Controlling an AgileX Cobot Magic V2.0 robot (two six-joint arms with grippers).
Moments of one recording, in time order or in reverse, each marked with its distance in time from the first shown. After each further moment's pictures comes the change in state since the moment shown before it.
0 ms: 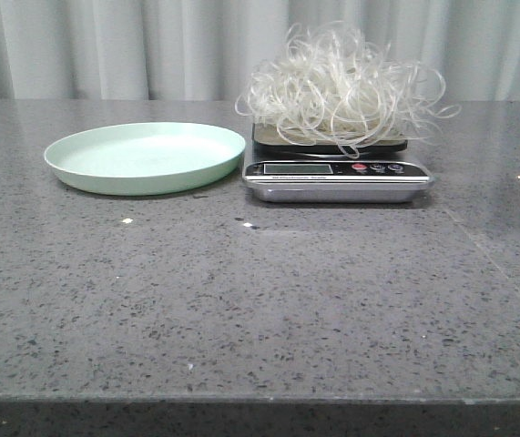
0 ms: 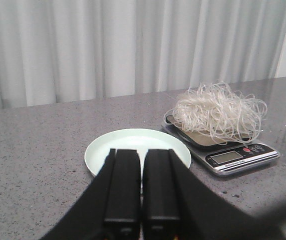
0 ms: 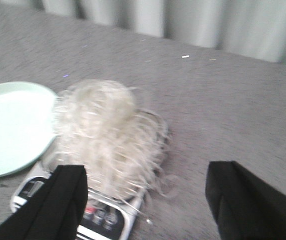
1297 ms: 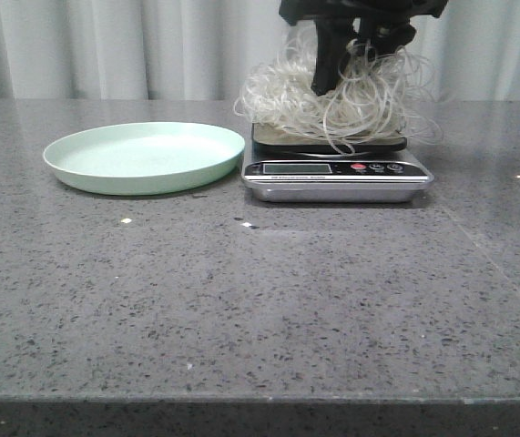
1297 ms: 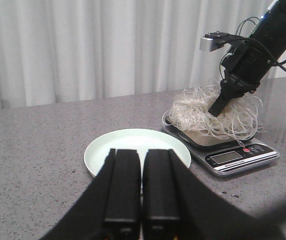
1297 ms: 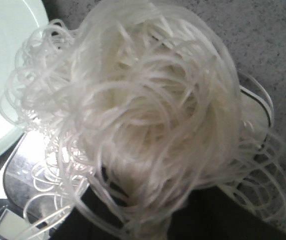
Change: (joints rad) left arm 0.000 0.000 0.000 0.000 0.000 0.000; right arm 0.068 0.805 -0.725 0.031 0.518 -0.079
